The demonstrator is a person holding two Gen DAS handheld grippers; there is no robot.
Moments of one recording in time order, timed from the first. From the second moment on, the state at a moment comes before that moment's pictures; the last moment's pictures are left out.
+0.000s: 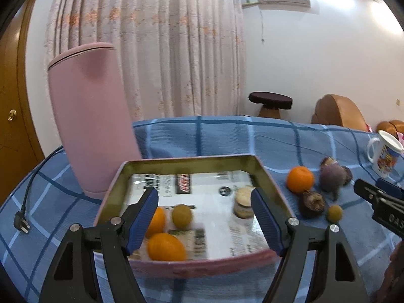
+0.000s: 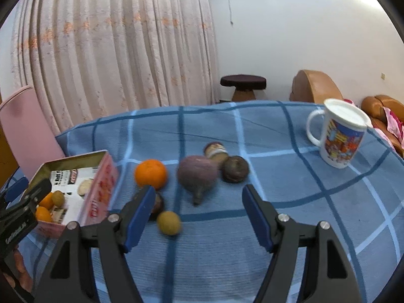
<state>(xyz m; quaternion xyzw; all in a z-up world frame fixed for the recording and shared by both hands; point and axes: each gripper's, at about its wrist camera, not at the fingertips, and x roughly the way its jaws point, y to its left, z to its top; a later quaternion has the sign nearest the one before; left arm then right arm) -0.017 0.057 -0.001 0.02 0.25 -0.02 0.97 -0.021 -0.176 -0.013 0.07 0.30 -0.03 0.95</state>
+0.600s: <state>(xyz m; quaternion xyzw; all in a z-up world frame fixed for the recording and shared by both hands) -0.019 0.026 -0.009 0.02 0.29 -0.05 0.96 0.013 -0.146 -0.048 0.02 0.42 0.09 0.90</state>
